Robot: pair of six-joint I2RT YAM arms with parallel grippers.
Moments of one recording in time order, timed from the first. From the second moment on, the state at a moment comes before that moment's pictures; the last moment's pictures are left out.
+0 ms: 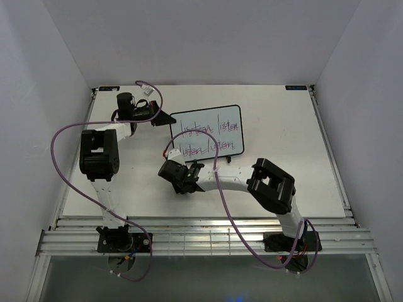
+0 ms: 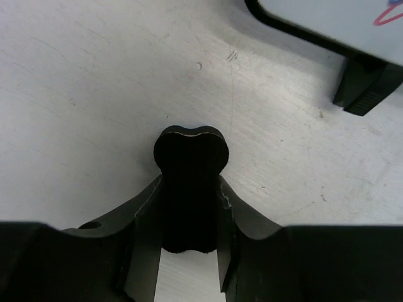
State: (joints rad) left arm -0.02 2.08 1.33 0.39 1.29 -0.39; right arm 1.22 2.03 1.42 -0.43 0.40 0.57
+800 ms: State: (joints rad) left arm -0.02 2.07 1.31 0.41 1.28 -0.42; right arm 0.95 1.85 1.49 -0.25 0.44 0.09
